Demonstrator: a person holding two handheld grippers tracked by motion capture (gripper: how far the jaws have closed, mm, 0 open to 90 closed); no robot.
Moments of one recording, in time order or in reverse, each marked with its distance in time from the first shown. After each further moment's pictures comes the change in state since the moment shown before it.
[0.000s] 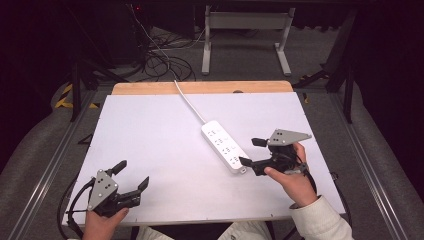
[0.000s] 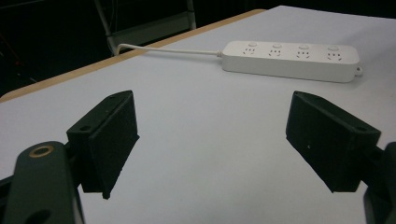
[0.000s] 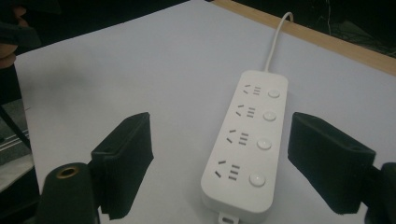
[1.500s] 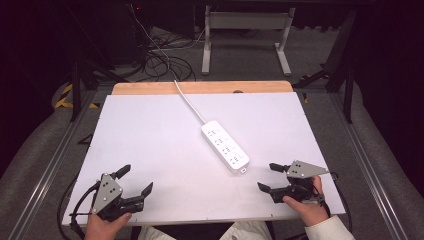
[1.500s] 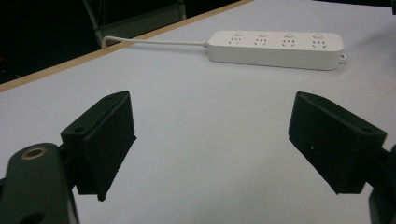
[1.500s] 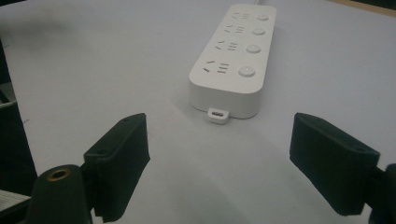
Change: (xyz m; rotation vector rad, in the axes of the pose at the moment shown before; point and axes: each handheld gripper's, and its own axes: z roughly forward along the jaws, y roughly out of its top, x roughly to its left) left arm -0.008 -0.004 0.000 0.024 -0.043 0.016; right arm -0.002 -0.096 -0.024 -0.006 -0.043 0.007
